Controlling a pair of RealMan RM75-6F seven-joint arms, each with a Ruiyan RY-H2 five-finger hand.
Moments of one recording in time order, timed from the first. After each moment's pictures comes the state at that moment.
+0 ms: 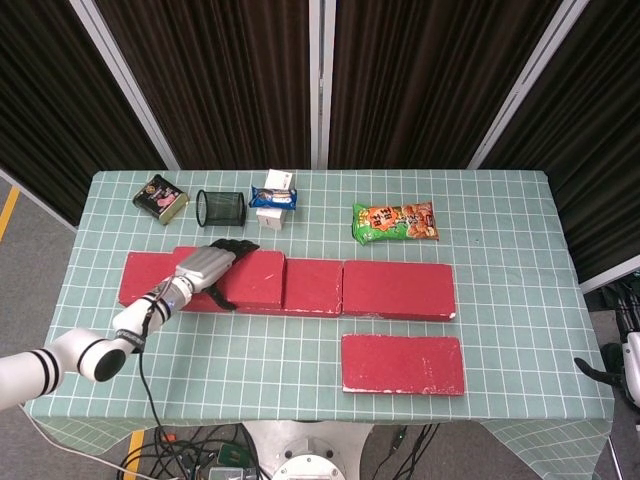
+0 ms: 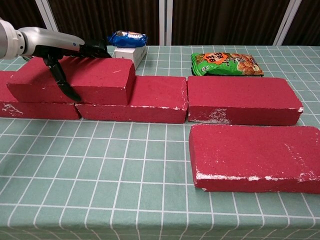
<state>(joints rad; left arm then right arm) -0.94 -1.26 -0.13 -1.50 1.09 0.53 -0.08 0.03 -1.01 0.09 -1.60 -1.42 1.46 0.14</state>
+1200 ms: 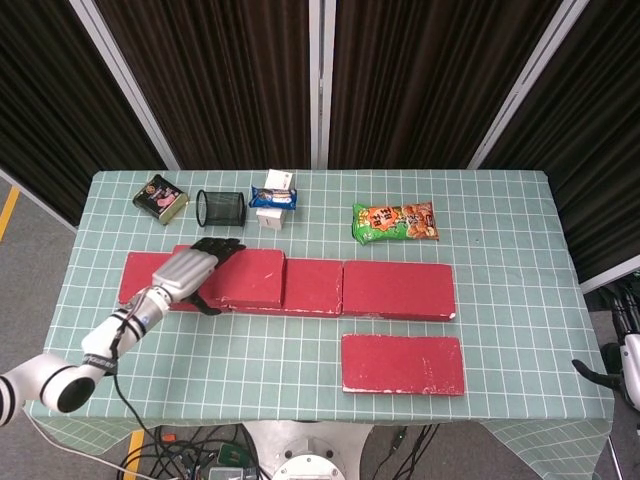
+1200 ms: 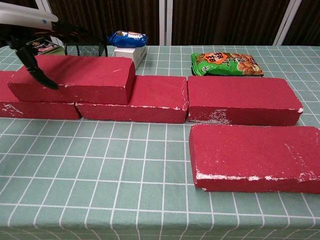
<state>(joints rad) -0.83 -1.08 -0.10 -1.75 1.15 0.74 -0.02 0.02 -0.96 0.08 -1.67 -1.49 1.50 0.12</state>
